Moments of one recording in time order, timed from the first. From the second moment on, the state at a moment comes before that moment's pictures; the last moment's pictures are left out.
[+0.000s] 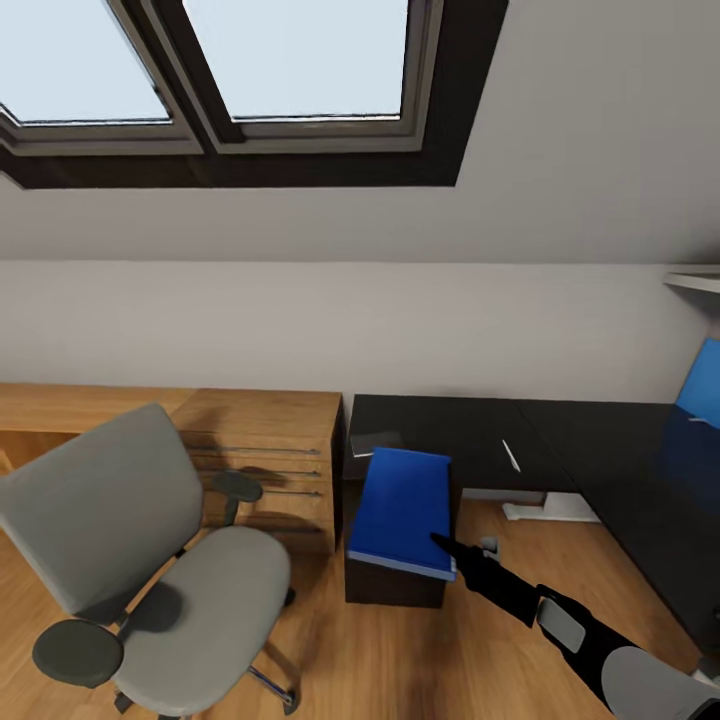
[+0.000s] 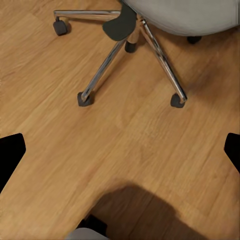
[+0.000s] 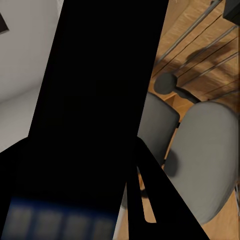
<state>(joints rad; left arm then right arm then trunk) 0.00 0.07 -0.06 -0.28 0.67 -0.51 -0.05 -0.67 -0.20 0.57 -0.24 -1.24 0.32 1.09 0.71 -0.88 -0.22</state>
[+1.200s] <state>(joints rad) 0.00 0.07 -0.06 -0.28 0.66 -0.52 -0.05 -0.69 -0.29 0.55 -0.45 -1.25 0.74 0.83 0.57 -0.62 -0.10</state>
